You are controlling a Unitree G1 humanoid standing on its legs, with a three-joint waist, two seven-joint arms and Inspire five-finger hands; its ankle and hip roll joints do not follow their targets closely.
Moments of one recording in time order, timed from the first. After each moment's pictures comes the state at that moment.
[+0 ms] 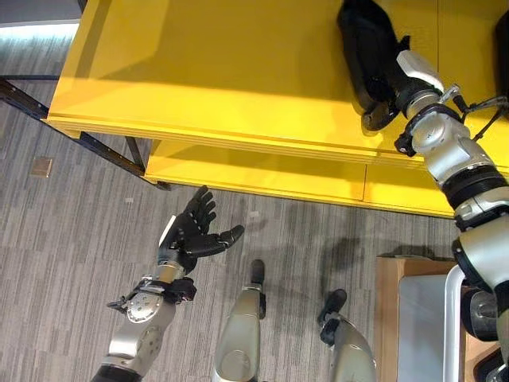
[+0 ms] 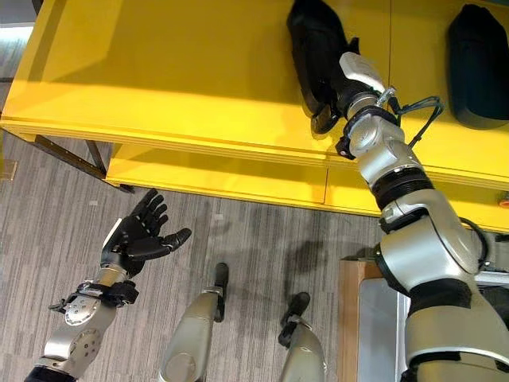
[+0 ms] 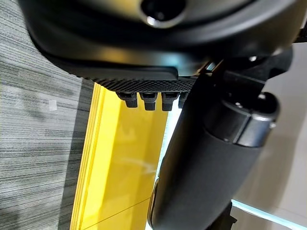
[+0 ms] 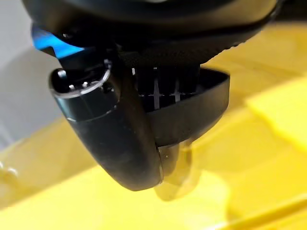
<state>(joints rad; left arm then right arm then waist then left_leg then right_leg) 0.02 0.54 -0.16 0.02 -0.70 -0.15 0.00 -1.34 -0.63 0.65 1.08 -0.06 0.01 -0.10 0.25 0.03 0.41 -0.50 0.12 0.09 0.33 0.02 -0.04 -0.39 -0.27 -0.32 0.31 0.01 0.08</state>
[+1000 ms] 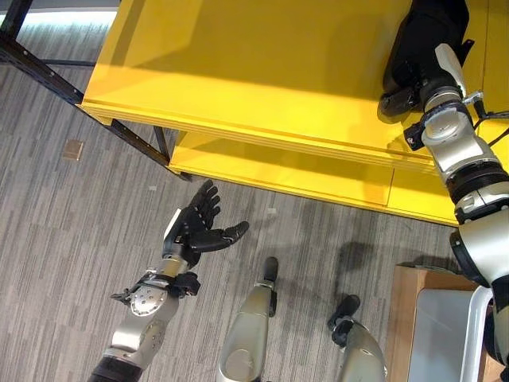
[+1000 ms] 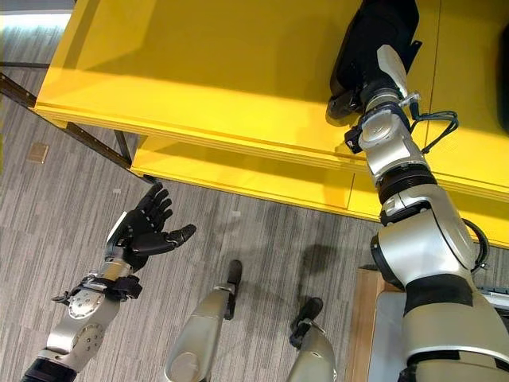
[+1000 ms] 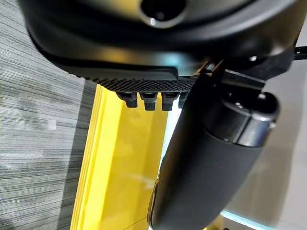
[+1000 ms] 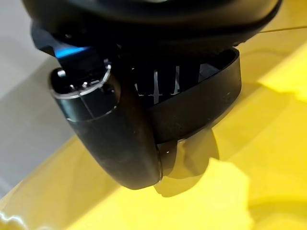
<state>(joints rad) -0.02 0.56 -0.21 0.02 -0.70 -0.16 0.03 -1.38 -0.64 0.62 1.20 0.05 0.02 -0.20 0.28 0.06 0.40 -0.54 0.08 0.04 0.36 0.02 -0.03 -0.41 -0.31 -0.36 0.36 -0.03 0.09</state>
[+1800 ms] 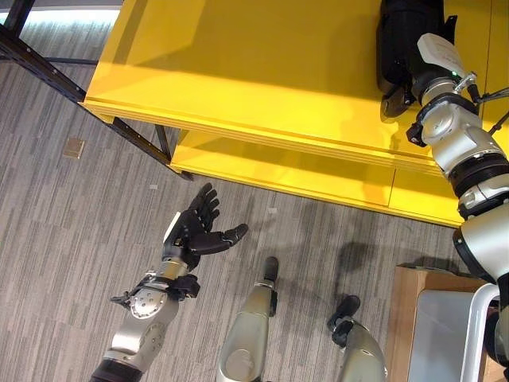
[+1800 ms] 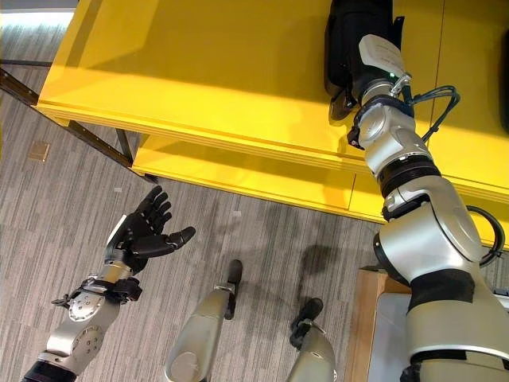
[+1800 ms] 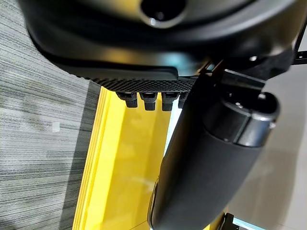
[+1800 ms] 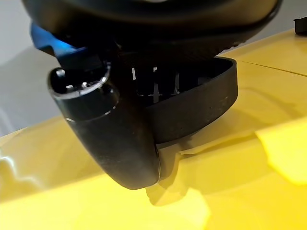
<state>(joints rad) -0.01 0.56 -0.21 0.02 -0.70 -0.17 0.03 -1.43 -0.65 0.74 1.21 -0.16 0.00 -0.17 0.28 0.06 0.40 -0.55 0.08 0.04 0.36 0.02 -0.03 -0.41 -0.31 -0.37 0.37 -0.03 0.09</state>
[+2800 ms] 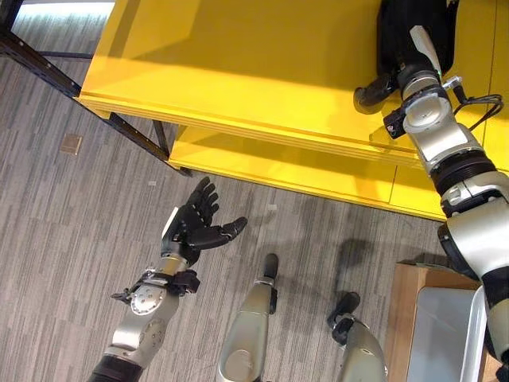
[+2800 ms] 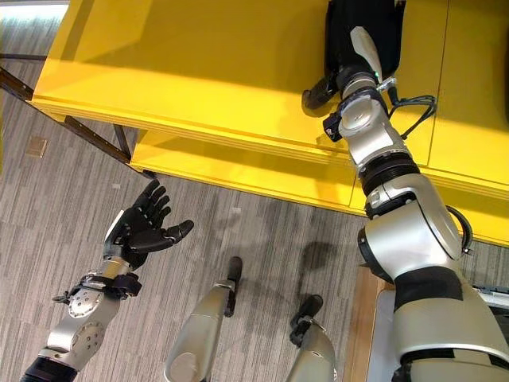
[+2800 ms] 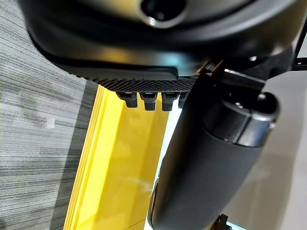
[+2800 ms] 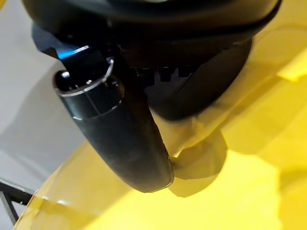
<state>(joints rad) -0.02 0.57 -0.21 0.02 -0.74 -0.18 0.04 -1.43 -0.56 0.61 1.17 0.12 0.01 -0.18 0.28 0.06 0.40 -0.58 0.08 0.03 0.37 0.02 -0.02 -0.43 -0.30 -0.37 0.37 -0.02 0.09</state>
